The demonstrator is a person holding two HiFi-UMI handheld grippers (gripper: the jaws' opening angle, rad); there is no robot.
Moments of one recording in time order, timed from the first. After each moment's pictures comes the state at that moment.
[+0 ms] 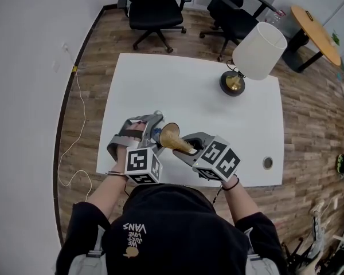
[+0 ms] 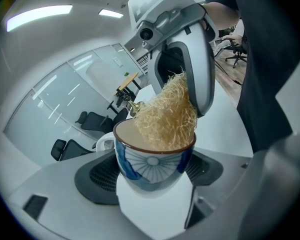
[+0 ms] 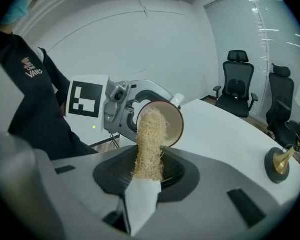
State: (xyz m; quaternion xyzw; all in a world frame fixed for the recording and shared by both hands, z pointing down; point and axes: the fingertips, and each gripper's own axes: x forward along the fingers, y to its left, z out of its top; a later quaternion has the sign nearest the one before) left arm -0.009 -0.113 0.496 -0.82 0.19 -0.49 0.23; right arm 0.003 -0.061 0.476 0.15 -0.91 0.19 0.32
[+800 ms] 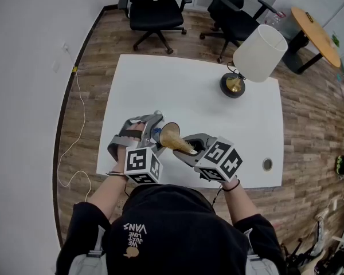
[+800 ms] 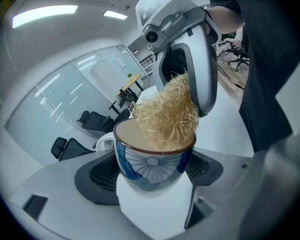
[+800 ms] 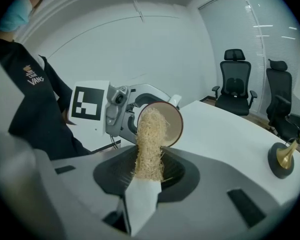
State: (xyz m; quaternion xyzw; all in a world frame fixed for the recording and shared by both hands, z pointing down) left arm -0.010 -0.117 0.494 -0.83 0.20 -0.47 0.22; right arm 0.002 -0.064 0.472 0.15 -0.92 0.21 0.30
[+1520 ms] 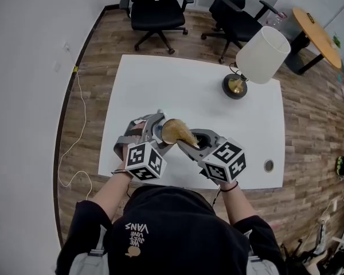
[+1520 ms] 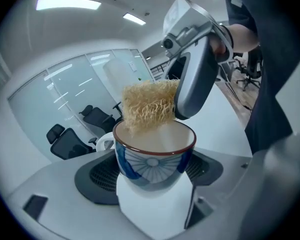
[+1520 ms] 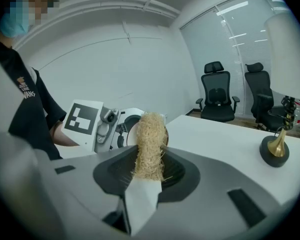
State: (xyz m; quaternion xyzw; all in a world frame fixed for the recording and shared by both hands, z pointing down) left arm -0.005 -0.127 0.498 -0.87 0.22 -0.41 0.15; right arm 0.010 -0.099 0.456 0.25 -0.92 0.22 0.19
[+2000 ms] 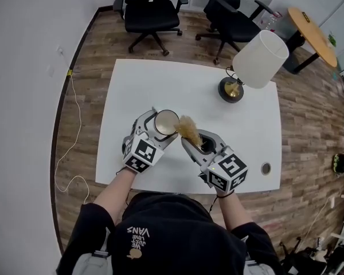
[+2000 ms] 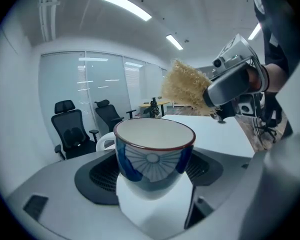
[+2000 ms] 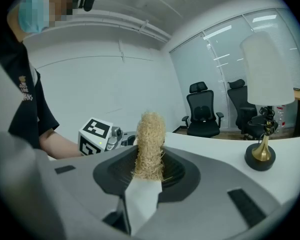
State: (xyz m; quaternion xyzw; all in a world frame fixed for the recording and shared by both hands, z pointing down) left arm 0.002 -0.179 0.505 -0.92 0.30 -0.24 0.00; right arm 0.036 -0.127 0.438 0.35 -0.91 0.17 0.10
